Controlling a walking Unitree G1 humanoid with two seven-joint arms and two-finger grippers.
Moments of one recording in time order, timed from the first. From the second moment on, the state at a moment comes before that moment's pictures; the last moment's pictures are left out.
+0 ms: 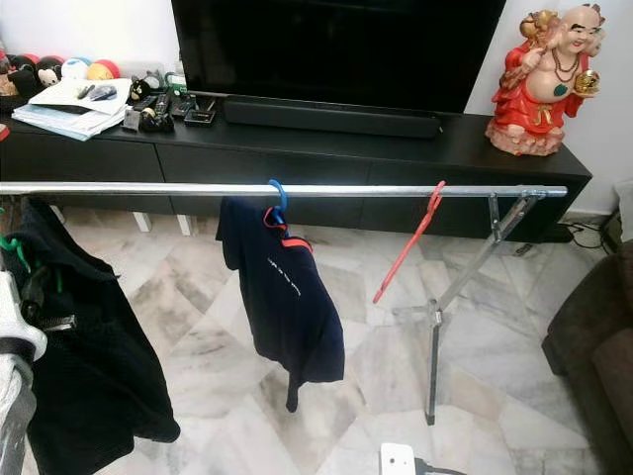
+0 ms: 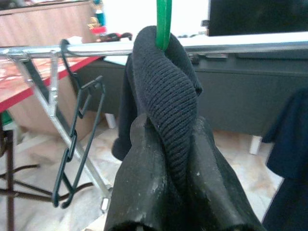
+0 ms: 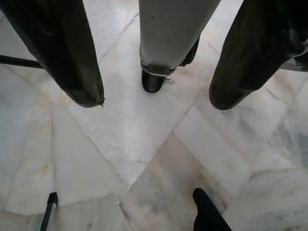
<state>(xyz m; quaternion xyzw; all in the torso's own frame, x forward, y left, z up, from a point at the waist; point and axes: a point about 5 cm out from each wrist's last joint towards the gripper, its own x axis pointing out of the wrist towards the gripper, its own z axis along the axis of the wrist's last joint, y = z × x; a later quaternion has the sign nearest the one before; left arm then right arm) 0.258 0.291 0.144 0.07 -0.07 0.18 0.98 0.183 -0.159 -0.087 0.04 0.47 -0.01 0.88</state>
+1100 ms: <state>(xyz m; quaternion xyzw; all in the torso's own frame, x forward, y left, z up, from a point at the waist) 0.224 0.246 0.105 0.07 -0.01 0.04 1.00 0.180 -0.160 -0.089 0.04 0.47 -0.03 0.88</state>
